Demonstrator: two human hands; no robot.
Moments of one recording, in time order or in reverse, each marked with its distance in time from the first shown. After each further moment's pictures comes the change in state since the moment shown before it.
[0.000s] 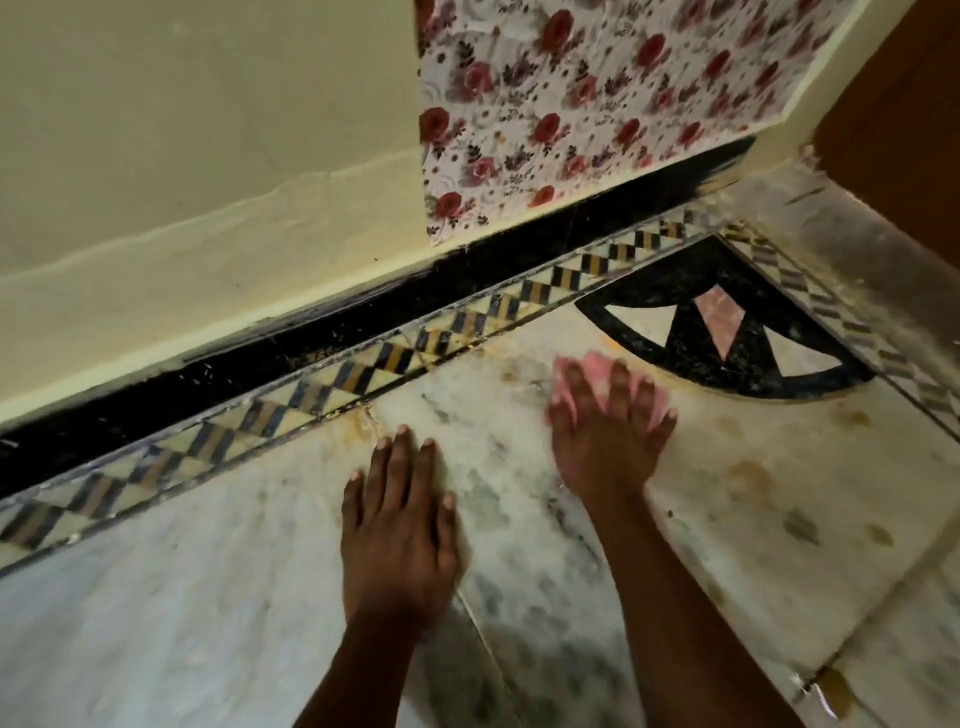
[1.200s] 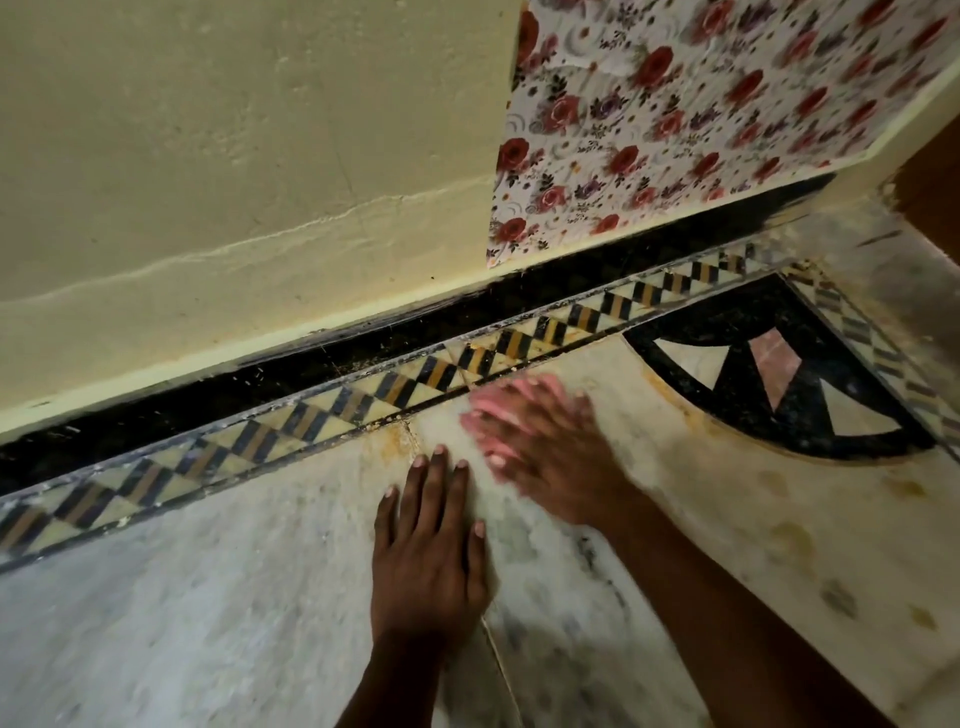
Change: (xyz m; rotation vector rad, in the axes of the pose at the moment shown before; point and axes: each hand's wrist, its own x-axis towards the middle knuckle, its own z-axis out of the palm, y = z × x) left_hand 0.002 0.004 -0.003 -0.013 -0.007 -0.019; right_hand 0.030 -0.049 0.005 -0.139 -0.166 -0.977
